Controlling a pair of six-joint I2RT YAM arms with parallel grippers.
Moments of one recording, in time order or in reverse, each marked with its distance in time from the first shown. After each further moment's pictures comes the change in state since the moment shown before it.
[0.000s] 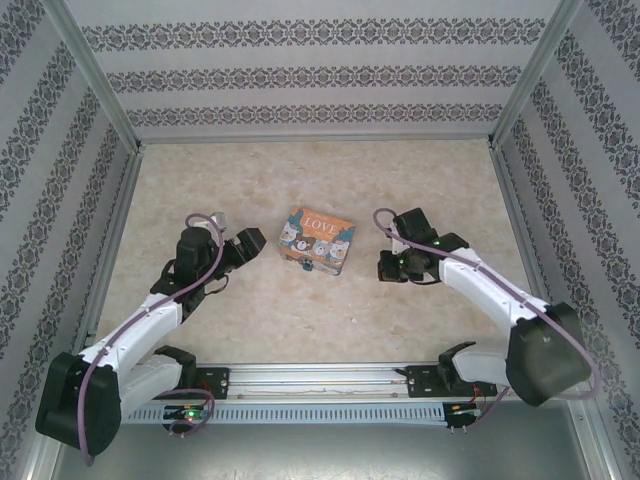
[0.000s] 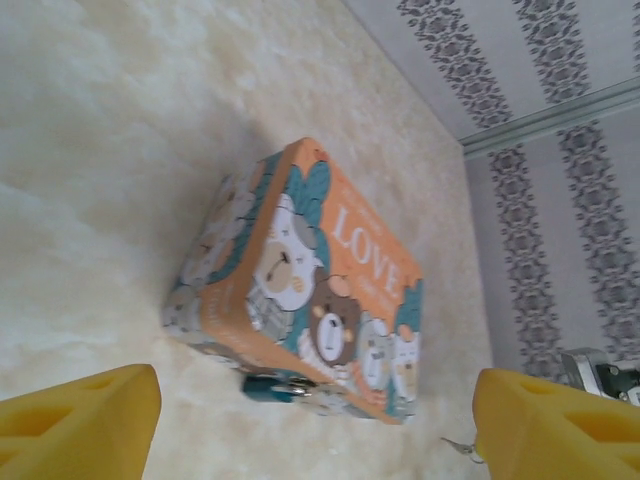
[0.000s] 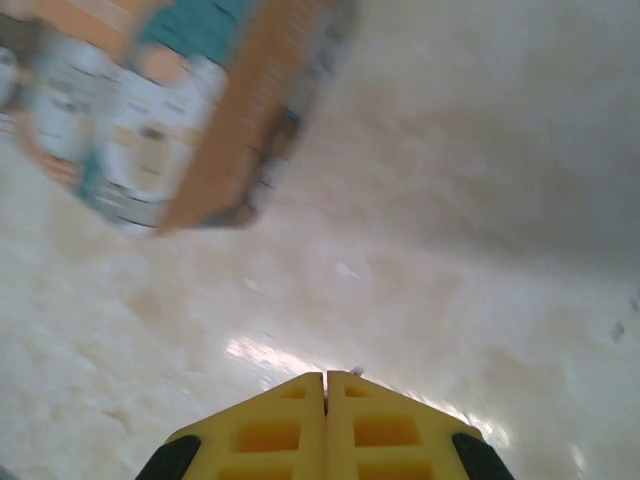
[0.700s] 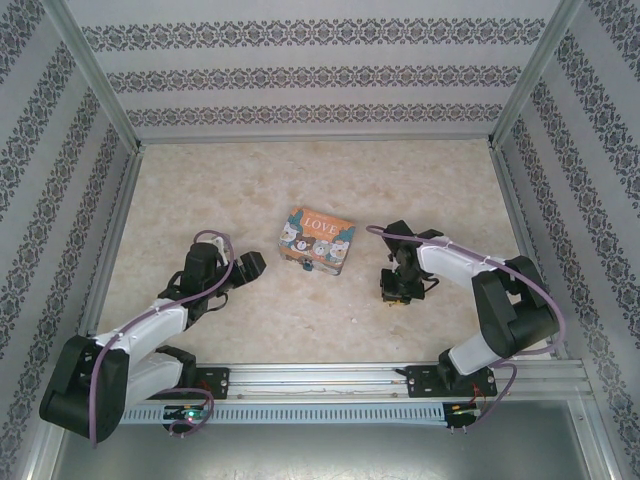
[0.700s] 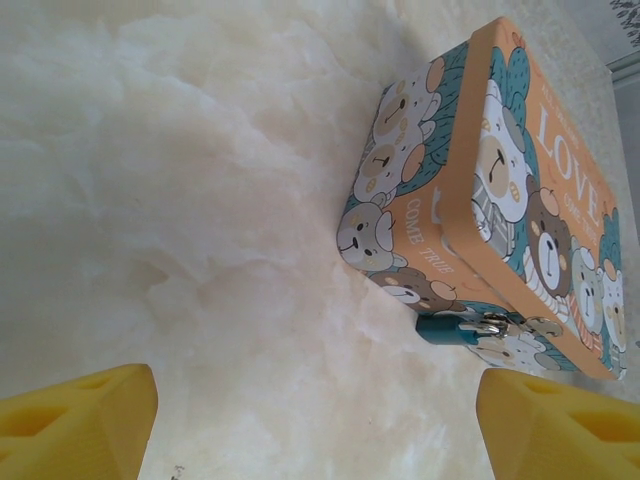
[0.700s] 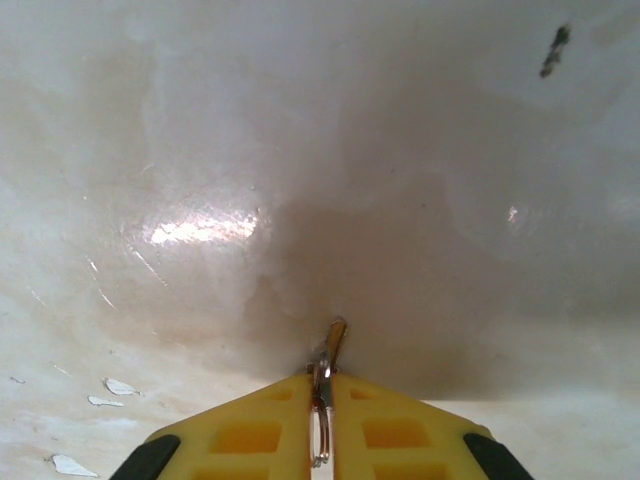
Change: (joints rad) left arm 0.000 0.033 -0.153 -0.015 -0.099 0.230; right arm -0.014 0.350 -0.010 -0.216 0.094 0.163
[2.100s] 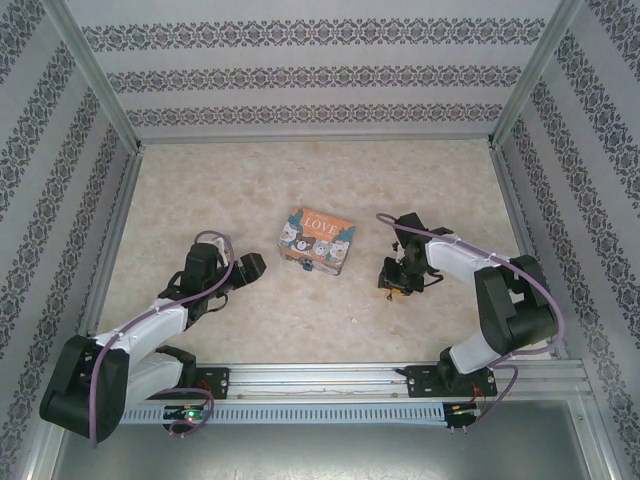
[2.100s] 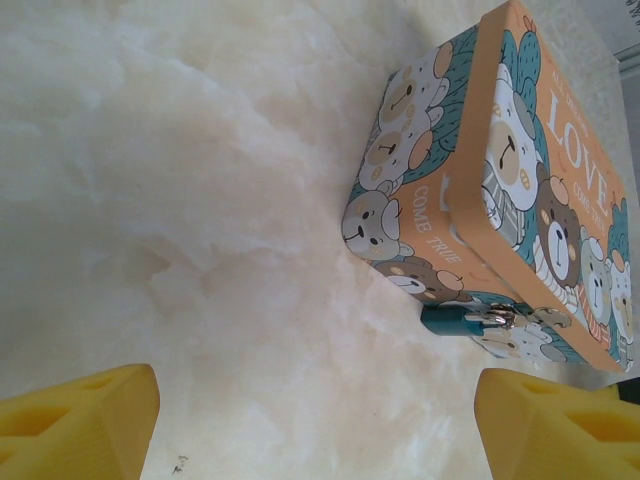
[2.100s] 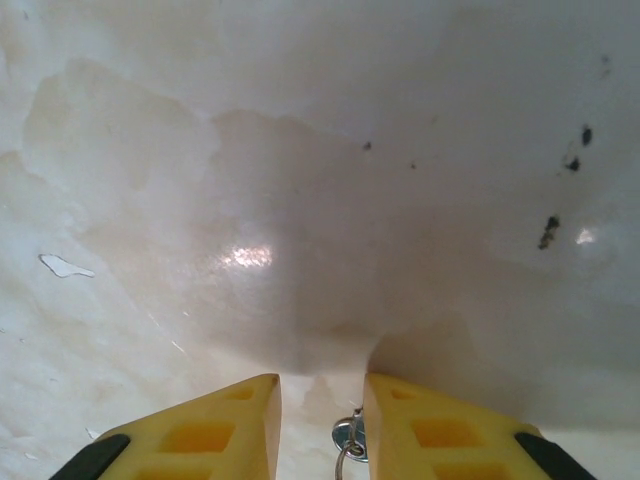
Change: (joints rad) left arm 0.000 0.010 0.000 -0.010 0.008 0.000; right arm -0.085 0.005 -0.002 0.113 -0.092 0.003
